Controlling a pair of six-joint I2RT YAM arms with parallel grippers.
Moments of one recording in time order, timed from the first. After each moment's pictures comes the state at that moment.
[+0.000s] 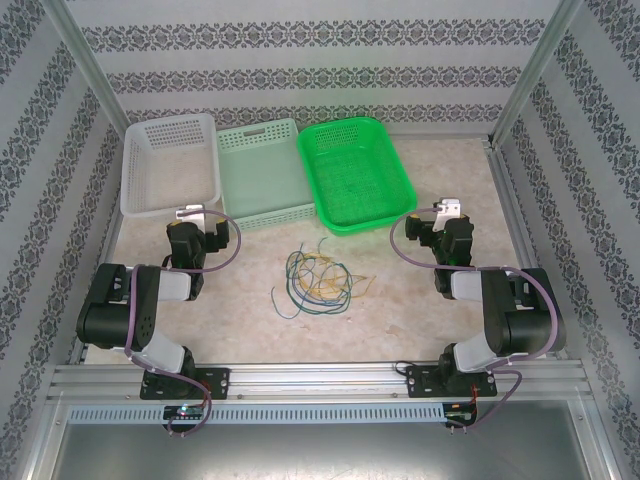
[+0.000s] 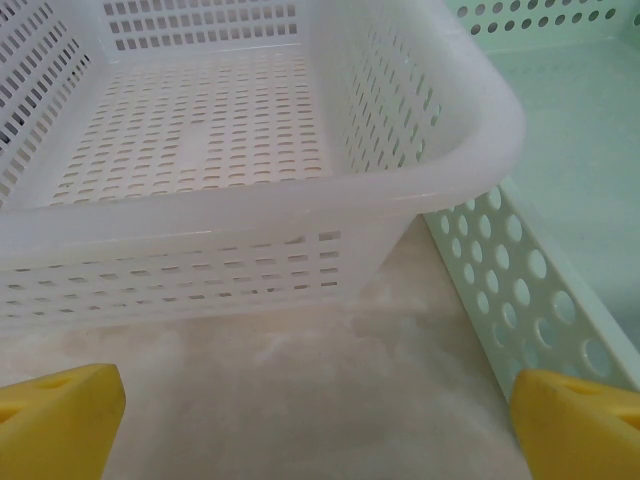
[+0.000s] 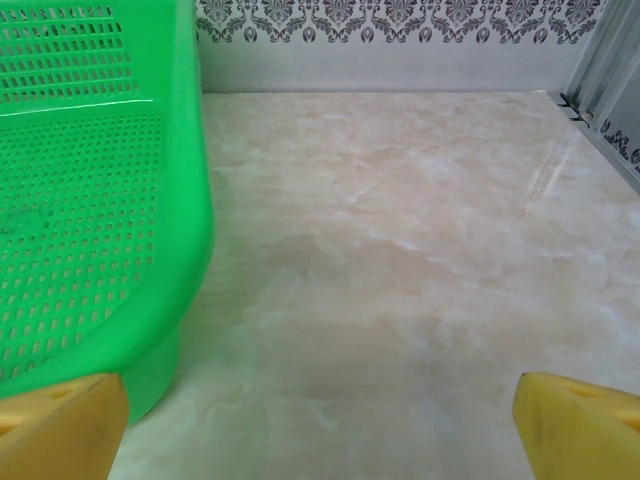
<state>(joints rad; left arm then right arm) -0.01 1.55 0.40 0.76 -0.17 -0.03 0.00 1.50 0.39 0.78 0.01 0.02</state>
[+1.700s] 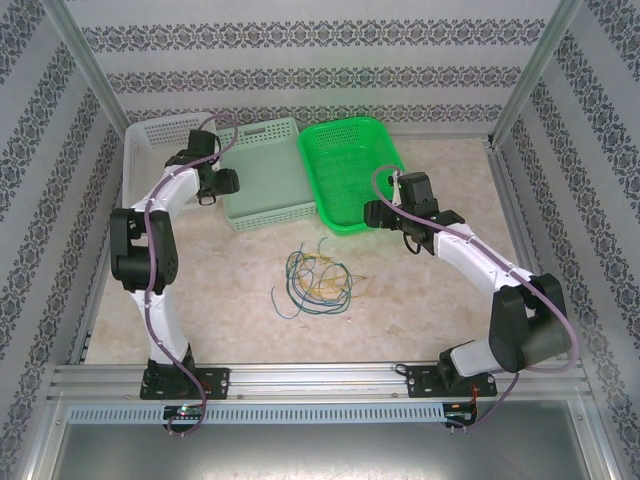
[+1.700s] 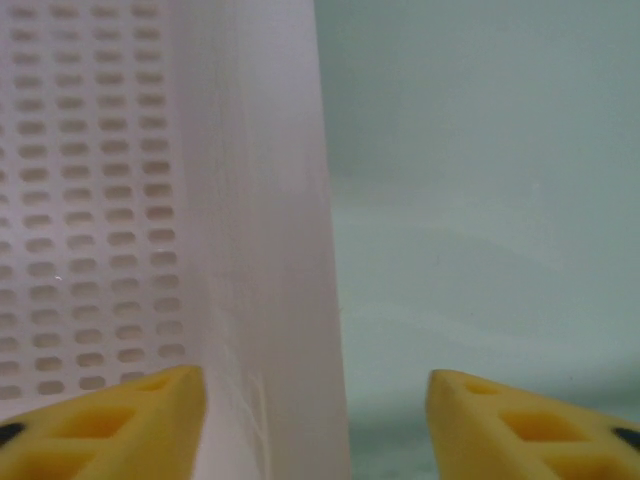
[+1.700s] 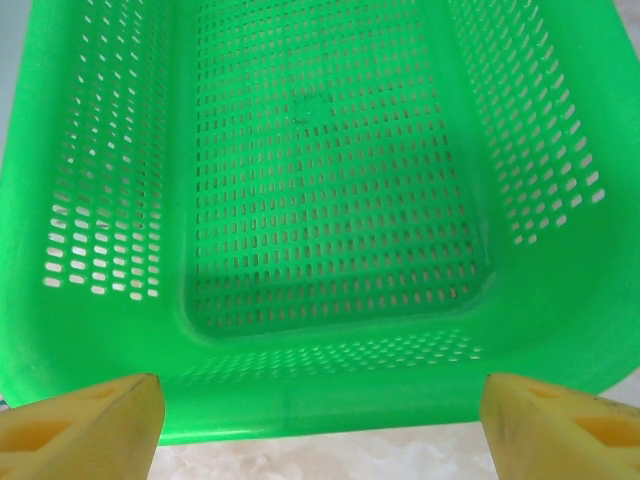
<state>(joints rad) -0.02 2.00 1.59 -0.63 0.04 -0.23 0.31 1.44 0.97 -0.31 -0.04 0.29</state>
